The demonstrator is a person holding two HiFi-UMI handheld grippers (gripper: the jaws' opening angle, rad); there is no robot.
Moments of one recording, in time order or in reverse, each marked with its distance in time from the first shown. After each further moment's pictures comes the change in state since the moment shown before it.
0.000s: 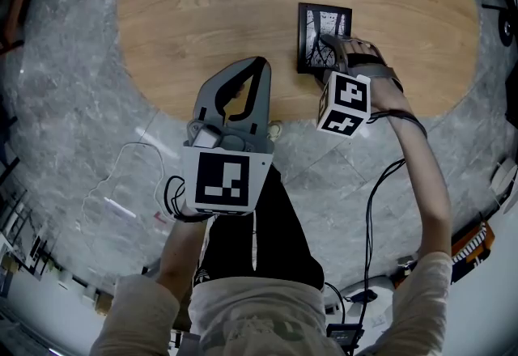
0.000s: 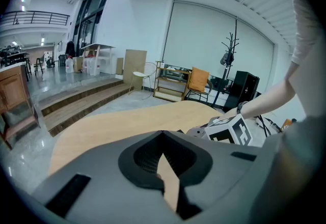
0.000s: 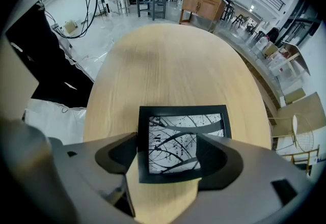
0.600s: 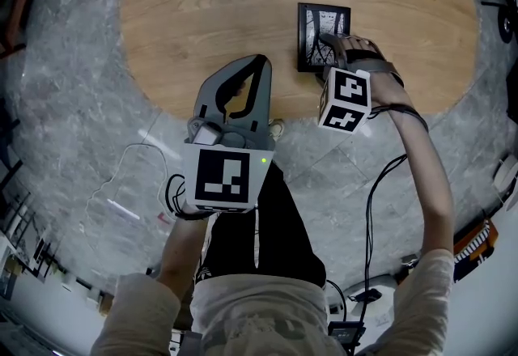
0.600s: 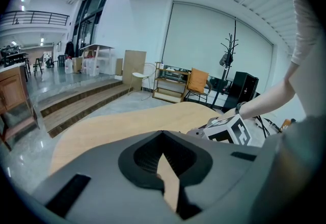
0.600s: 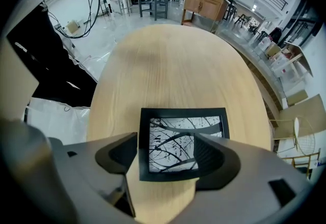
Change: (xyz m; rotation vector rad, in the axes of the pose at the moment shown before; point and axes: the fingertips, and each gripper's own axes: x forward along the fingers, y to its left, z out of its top) left arm 0.003 0.001 -0.001 -0.010 0.009 -0.007; right arm 0.005 -0.002 0.000 -0.011 -0.003 0.017
